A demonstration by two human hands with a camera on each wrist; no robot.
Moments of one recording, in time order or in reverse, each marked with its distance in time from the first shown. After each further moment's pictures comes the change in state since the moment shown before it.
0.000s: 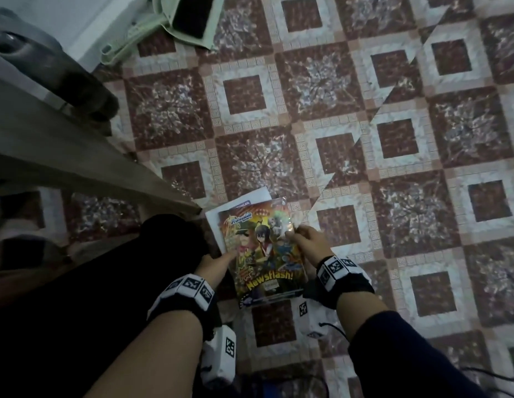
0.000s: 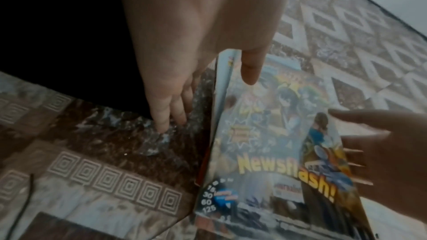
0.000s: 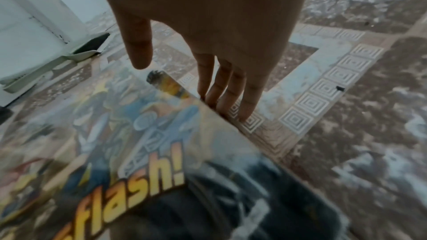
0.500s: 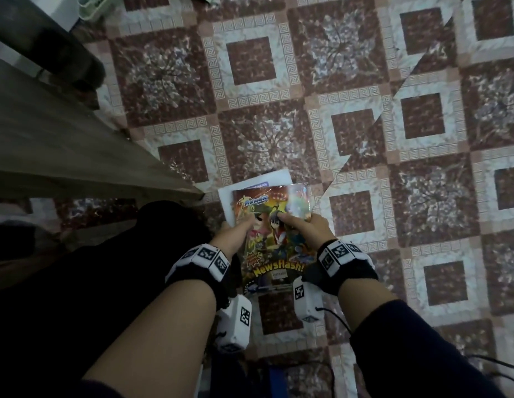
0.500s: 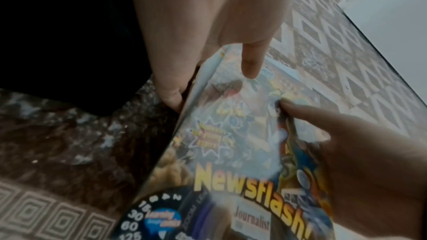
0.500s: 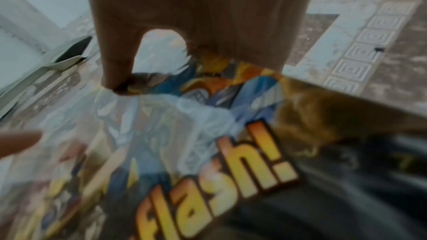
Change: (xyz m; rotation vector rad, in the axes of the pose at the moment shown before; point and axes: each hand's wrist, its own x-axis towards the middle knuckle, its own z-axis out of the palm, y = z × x) left_hand 0.046 0.018 0.015 -0.212 -0.136 0.128; right_hand 0.027 0.000 0.024 0.069 -0.036 0.097
